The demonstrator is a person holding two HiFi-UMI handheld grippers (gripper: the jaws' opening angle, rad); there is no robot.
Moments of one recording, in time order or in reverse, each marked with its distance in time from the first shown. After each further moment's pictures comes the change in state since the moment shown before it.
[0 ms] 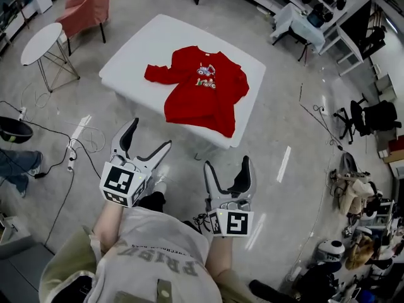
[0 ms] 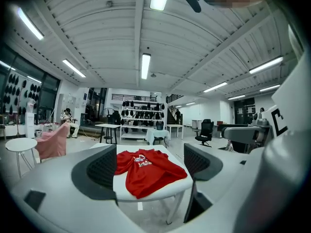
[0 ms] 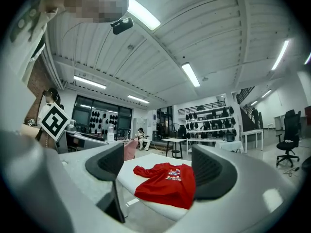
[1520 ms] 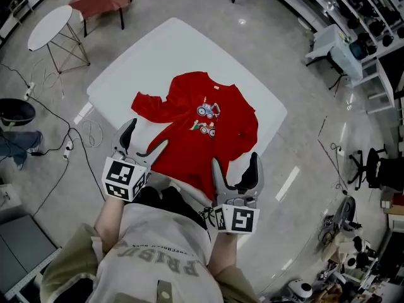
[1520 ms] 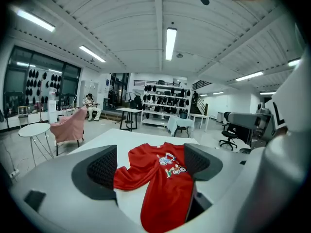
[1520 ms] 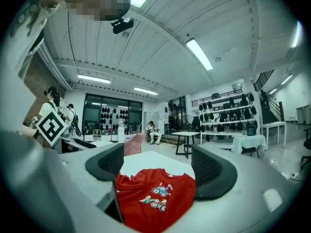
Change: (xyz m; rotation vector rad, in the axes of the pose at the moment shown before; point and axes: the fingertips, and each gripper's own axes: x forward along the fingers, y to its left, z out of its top) left arm 0.236 0.120 -0.038 -0.123 0.171 0.256; right arm 0.276 -0.143 -0.057 0.011 0.081 0.182
